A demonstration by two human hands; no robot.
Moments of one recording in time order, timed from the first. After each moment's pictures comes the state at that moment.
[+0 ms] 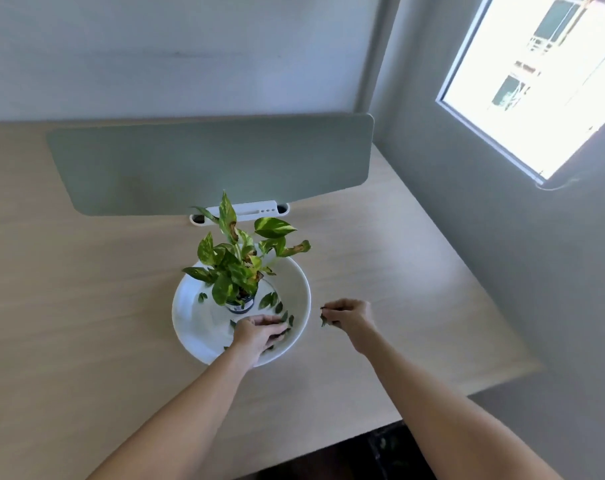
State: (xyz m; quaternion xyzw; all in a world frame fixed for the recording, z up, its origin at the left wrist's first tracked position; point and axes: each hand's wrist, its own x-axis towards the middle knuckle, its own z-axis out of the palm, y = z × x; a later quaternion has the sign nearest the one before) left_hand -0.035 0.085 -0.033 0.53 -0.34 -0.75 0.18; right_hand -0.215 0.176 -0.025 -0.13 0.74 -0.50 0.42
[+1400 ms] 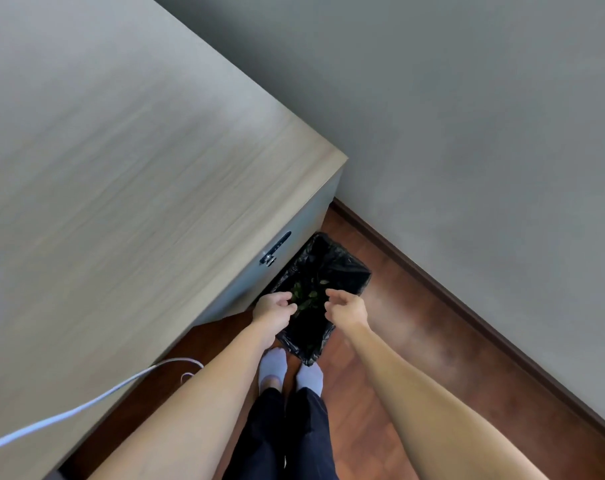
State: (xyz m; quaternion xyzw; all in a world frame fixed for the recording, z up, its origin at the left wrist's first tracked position) left_hand -0.280 0.417 -0.251 0.50 -0.61 -0.57 -0.25; right_hand -0.335 0.564 -0.264 0.25 0.76 -0.46 0.39
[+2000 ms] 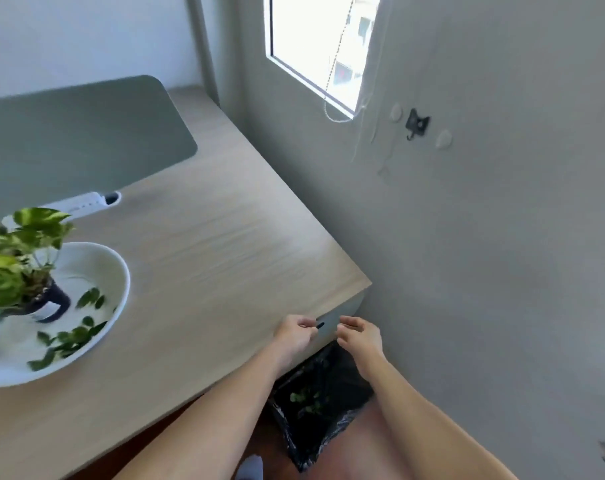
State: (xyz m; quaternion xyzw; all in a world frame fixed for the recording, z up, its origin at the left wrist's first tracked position) left_hand -0.302 0.386 -0.053 0.44 -0.65 -0.62 -0.09; right_hand -0.388 0.513 -0.090 0.09 0.76 -0.55 0.33
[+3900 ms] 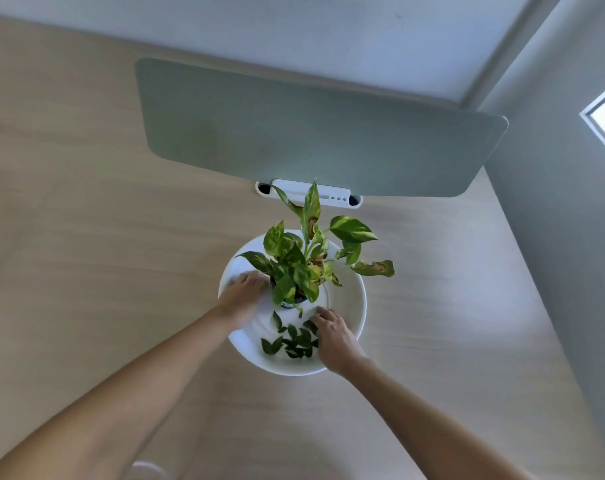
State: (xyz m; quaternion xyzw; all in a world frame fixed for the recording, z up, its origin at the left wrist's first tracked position) left_hand 0.039 -0.025 -0.062 0.45 -0.85 -0.22 -0.14; right_hand -0.145 0.099 -0.070 -0.61 0.73 -0.01 0.29
